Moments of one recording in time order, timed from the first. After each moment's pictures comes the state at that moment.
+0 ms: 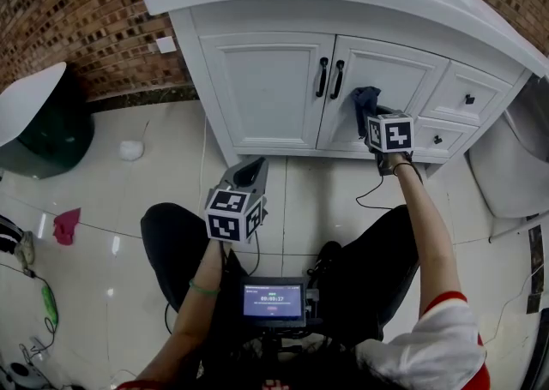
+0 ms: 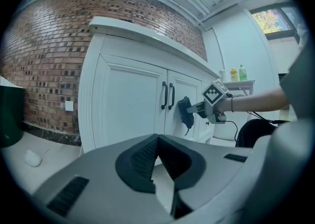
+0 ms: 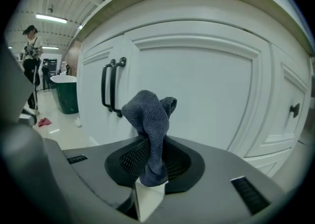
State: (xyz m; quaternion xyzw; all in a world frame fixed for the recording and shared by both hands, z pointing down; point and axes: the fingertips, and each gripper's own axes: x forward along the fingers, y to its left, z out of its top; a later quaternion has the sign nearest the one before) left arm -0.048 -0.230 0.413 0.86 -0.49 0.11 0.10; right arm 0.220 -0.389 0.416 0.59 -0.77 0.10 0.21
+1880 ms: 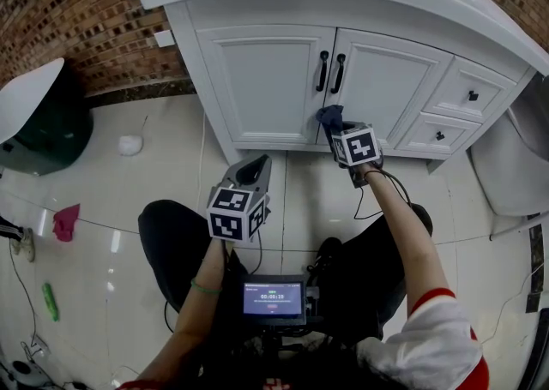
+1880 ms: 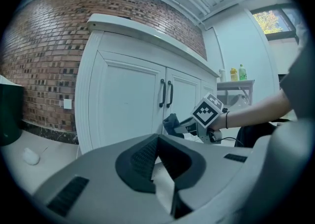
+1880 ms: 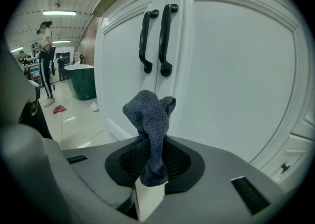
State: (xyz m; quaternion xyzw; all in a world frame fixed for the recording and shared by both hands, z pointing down) left arm -0.038 -0.233 0.422 0.86 -0.49 0.12 0.10; right arm 0.138 -0.379 0.506 0.51 -0.80 0.12 0.28
